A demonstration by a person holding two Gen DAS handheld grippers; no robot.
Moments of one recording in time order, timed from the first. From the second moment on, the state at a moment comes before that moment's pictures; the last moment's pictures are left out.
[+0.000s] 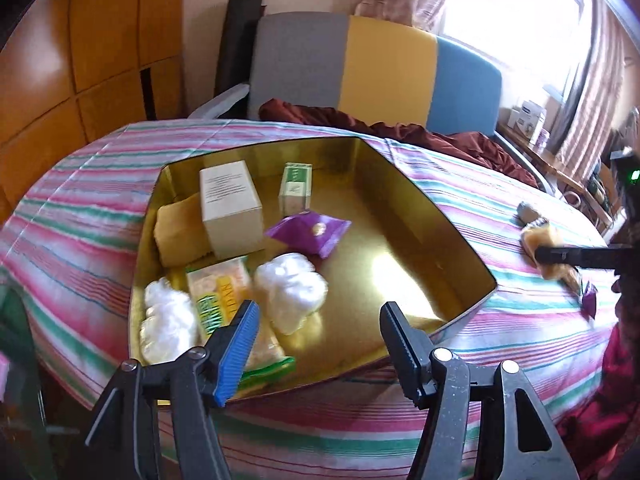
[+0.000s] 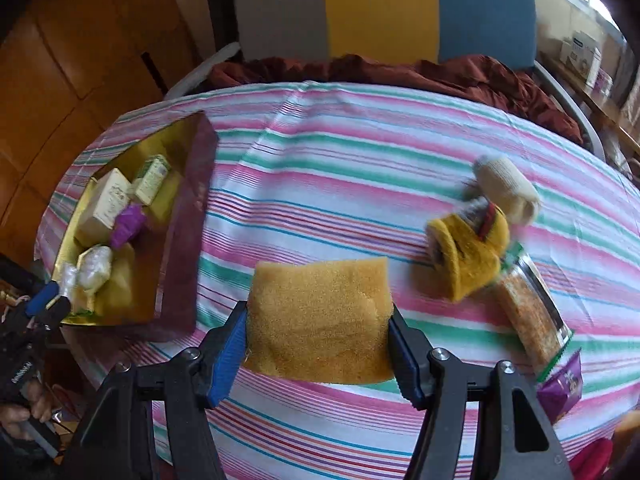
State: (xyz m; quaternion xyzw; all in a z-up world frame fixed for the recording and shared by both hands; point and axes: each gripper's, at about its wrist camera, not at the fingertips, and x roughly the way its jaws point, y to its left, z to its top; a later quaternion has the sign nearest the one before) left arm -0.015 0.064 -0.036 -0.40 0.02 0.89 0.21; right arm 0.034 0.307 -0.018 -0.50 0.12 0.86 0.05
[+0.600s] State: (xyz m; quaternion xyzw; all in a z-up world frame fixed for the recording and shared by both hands) left arm -0.046 -0.004 -0.033 -0.41 -0.04 0.90 0.14; right arm -0.160 0.117 -0.051 -0.54 -0.13 0.83 -0.01
